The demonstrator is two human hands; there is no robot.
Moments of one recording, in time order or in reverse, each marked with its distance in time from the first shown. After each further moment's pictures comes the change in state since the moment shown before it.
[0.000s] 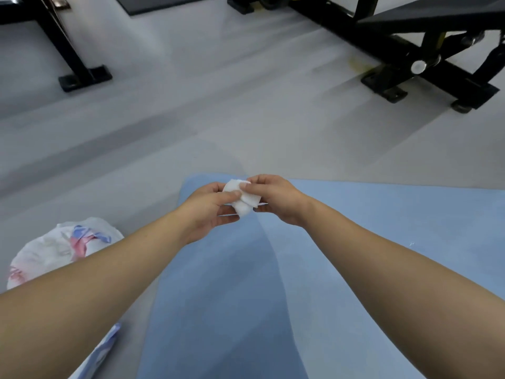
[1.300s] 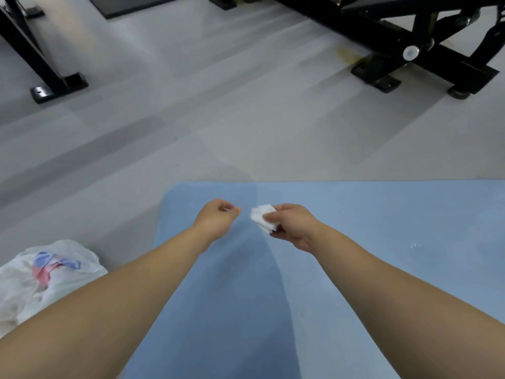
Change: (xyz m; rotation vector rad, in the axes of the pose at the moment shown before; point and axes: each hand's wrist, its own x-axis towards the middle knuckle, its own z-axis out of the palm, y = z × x) left_hand 0.088 -0.045 0.034 0.616 0.275 0.001; right_hand 0.003 0.063 -0.056 0.240 0.330 0.252
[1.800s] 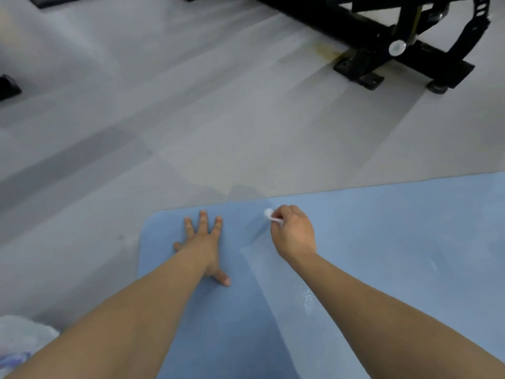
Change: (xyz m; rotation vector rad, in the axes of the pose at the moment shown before) left_hand 0.107 -0.046 -0.010 1.036 -0.375 0.071; right_hand 0.112 0.031 0.024 -0.936 0.642 -0.477
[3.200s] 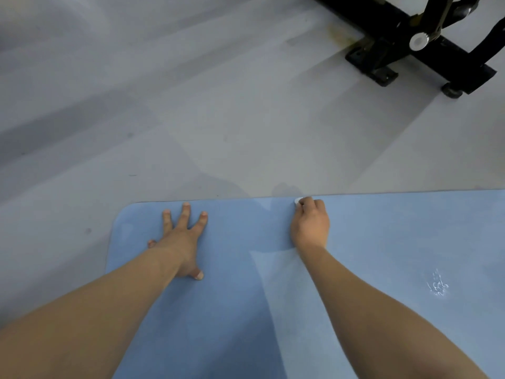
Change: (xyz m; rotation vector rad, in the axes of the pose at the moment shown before) left_hand 0.006 0.000 -0.014 -0.054 -0.070 -0.004; right_hand 0.067 0.086 0.023 -0.007 0.247 0.125
